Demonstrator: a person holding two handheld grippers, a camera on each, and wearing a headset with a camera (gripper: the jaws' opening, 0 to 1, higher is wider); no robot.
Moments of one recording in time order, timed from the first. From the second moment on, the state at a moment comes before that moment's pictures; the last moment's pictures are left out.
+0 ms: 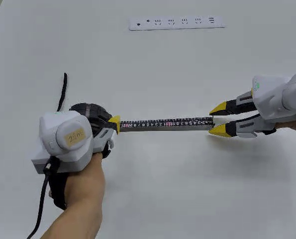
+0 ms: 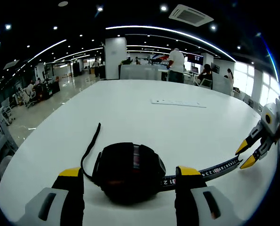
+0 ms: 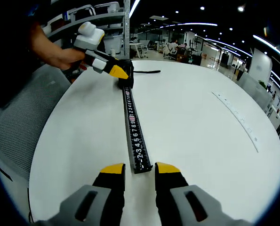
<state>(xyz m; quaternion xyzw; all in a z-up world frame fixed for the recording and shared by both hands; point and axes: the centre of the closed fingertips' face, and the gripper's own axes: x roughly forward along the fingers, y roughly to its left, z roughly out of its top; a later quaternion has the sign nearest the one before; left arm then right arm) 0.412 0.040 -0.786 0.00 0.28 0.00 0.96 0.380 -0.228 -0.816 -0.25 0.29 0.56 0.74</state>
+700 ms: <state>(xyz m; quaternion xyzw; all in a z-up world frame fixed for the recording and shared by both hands) 0.416 0.041 -0.802 -0.01 0.31 0.02 0.95 0.383 -0.228 -0.824 -0.26 0.28 0.59 0.71</state>
